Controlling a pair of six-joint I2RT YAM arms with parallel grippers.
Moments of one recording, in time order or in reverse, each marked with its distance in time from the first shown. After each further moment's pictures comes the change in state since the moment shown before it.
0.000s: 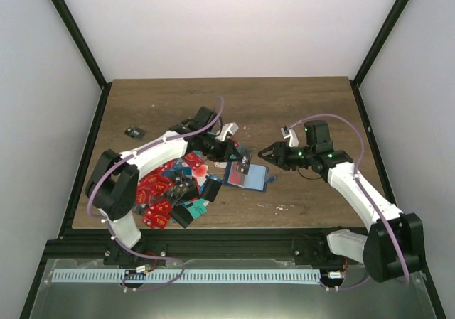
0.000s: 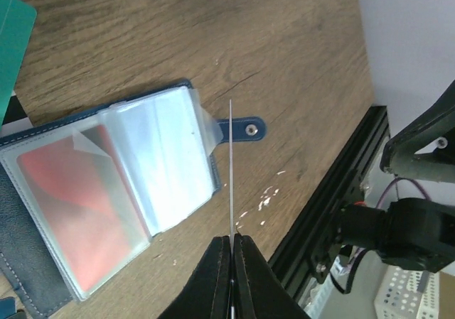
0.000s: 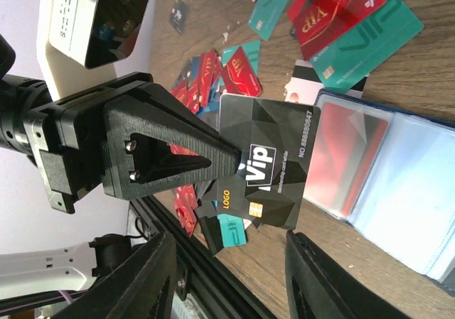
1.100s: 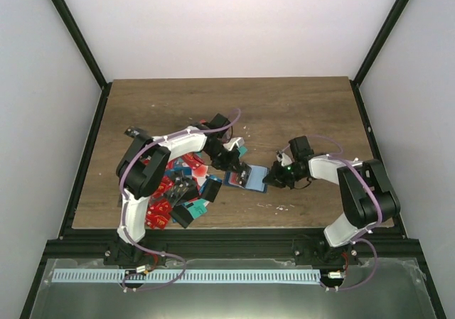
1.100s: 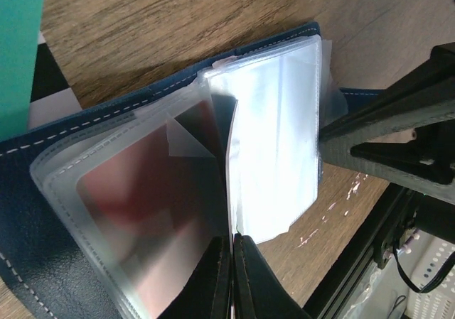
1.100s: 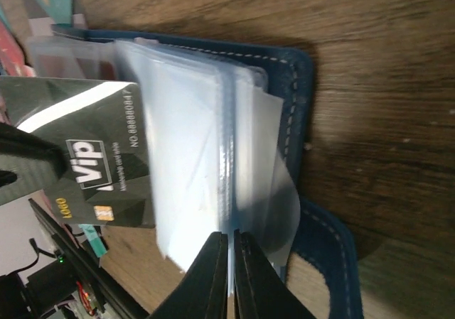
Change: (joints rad) left arm -0.010 0.317 0.168 -0.208 -0.014 0.163; right arm 0.008 0.411 -0.110 0.072 0.132 -0.043
